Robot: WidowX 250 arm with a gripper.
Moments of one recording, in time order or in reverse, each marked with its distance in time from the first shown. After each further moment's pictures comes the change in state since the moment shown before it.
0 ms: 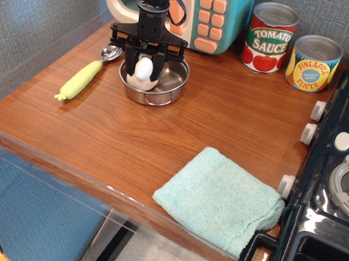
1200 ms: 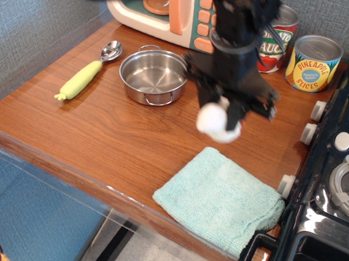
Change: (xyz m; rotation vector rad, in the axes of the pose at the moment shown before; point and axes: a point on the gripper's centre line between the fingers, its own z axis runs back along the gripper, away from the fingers) arm -0.121 -0.122 0.072 -0.183 -0.132 -0.467
